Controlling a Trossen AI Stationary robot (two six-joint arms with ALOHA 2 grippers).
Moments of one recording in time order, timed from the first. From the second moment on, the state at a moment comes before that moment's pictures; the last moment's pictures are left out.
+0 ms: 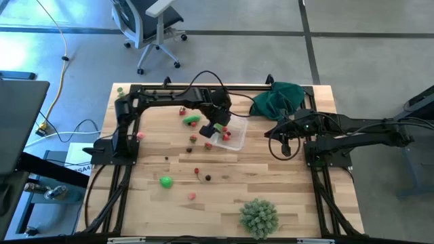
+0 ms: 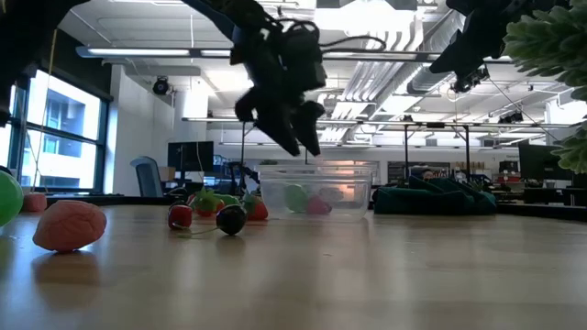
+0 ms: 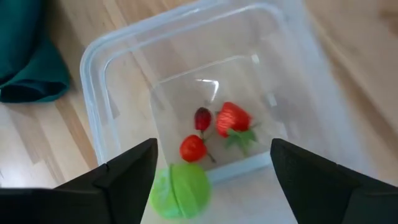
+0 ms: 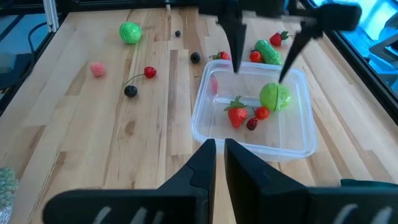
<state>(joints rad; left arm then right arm) 0.44 1.97 1.58 -0.75 0.28 0.85 -0.08 0.73 0.65 -0.45 -0.03 0.00</state>
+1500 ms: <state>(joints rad) -0.03 1.35 1.15 -1.20 0.13 0.39 -0.08 0.73 0.65 -0.45 -0.03 0.00</state>
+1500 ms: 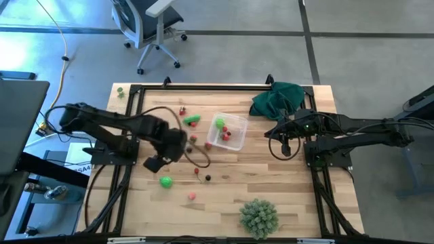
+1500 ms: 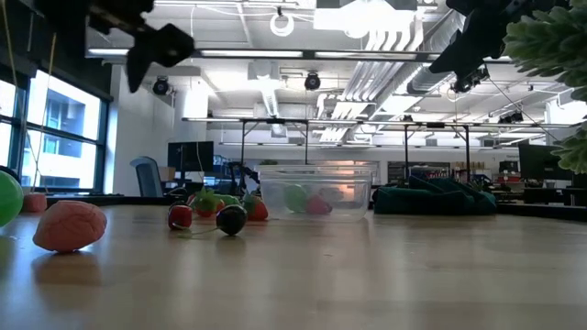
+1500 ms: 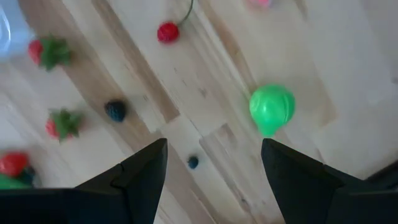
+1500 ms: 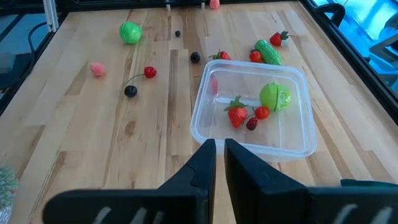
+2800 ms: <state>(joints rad) -0.42 1.32 0.94 -0.90 0.04 0.35 -0.08 0.73 0.65 -0.45 -0.03 0.00</state>
